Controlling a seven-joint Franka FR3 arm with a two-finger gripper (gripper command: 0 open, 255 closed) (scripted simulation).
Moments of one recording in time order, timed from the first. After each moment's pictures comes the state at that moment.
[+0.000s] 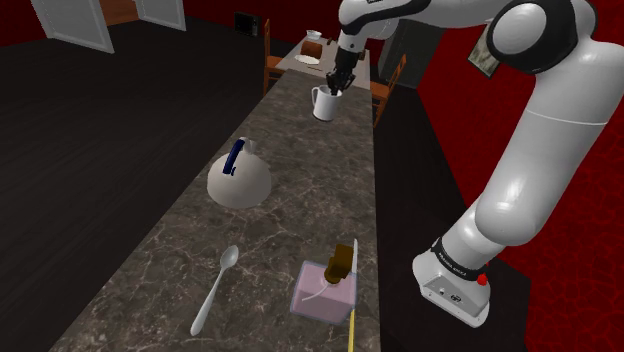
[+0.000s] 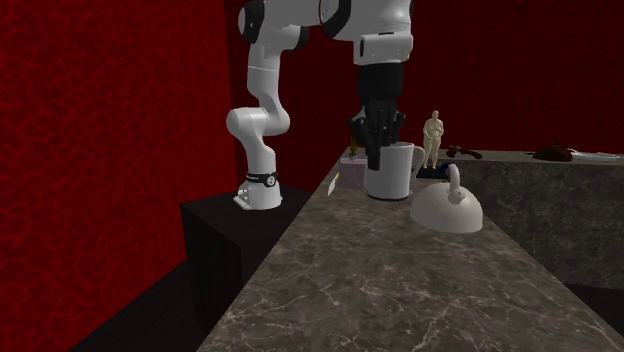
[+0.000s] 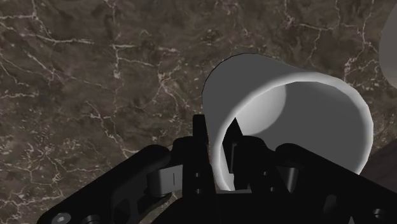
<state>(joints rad) -0.08 0.24 -0.20 -1.73 0.12 1.94 -0.18</state>
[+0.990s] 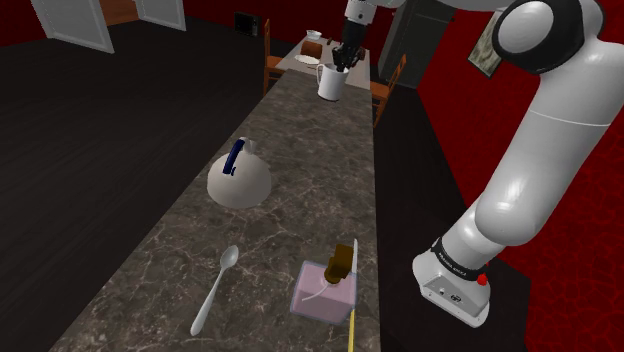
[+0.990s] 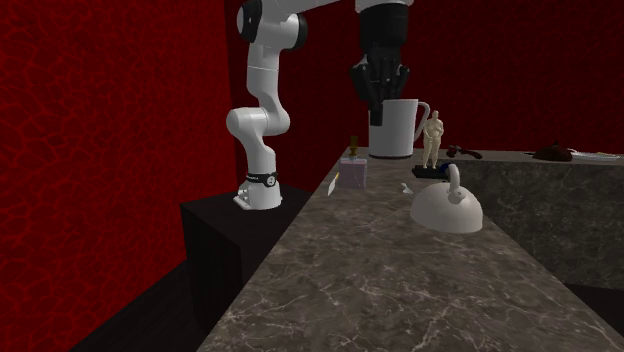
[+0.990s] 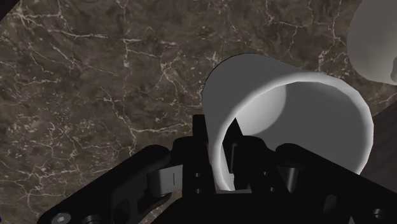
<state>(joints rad) -0.09 0.22 -0.21 -1.56 0.11 1.75 -0.17</state>
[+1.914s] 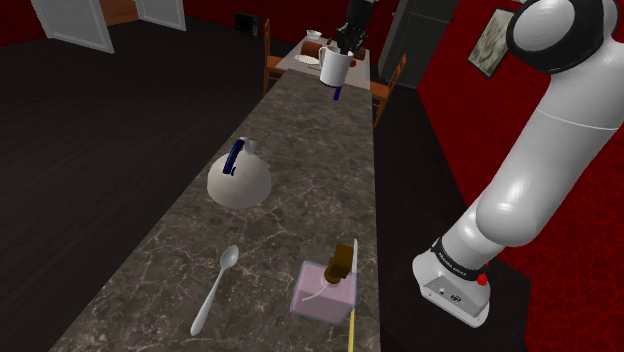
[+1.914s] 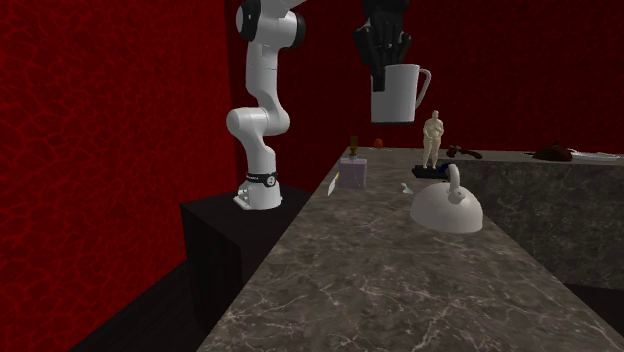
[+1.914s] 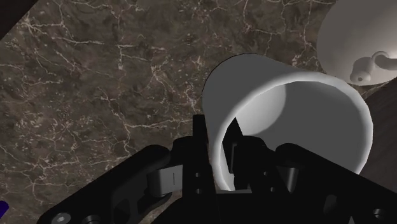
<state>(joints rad) -0.06 0.17 -0.20 -1.48 0.10 1.62 -0.12</state>
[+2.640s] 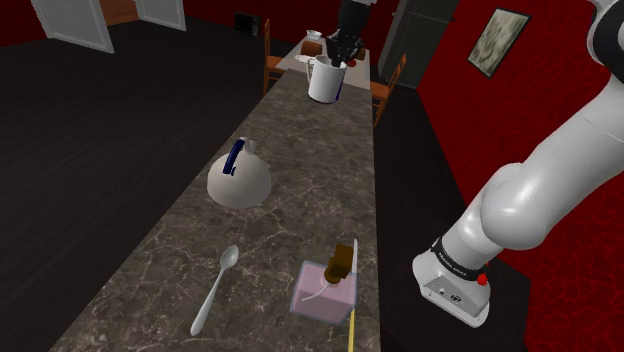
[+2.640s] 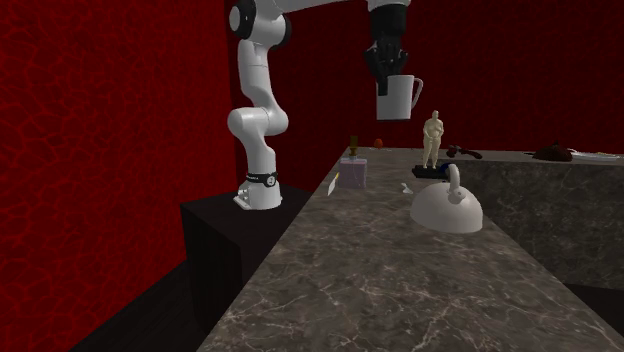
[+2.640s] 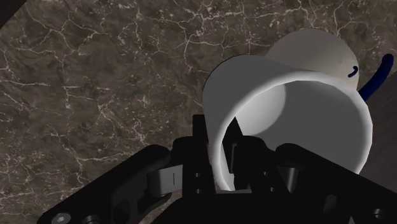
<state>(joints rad) 0.07 -0.11 -0.08 -1.82 0.06 1.70 0.11</state>
